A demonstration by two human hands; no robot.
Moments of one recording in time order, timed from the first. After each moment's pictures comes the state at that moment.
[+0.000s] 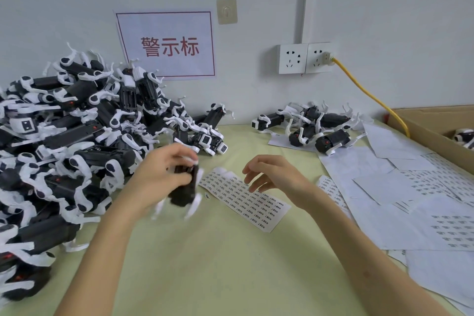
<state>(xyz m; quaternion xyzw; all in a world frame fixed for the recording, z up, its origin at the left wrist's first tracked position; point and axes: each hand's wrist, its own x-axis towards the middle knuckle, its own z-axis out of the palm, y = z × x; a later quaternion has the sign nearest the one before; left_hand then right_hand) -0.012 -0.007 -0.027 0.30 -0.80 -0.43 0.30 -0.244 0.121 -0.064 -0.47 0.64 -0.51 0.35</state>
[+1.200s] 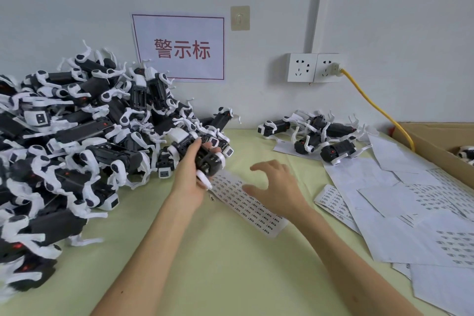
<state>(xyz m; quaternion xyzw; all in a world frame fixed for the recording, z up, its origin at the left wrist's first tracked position) -0.082 -0.020 -0.066 0.26 -0.38 -0.79 0.41 -0.233 0.105 -0.092 -0.52 0.80 -0.31 0.02</state>
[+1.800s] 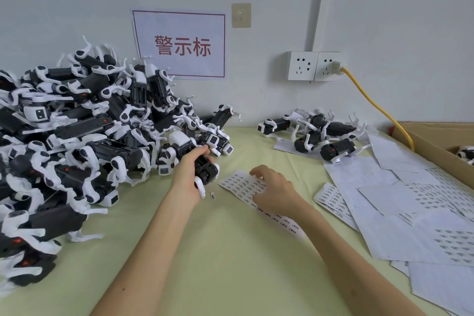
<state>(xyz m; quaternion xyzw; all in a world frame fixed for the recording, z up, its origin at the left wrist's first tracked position) -0.078 -0.016 -0.061 0.35 -0.36 -0.77 0.40 -0.230 0.105 -0.090 -0.50 0.81 -0.26 0.14</state>
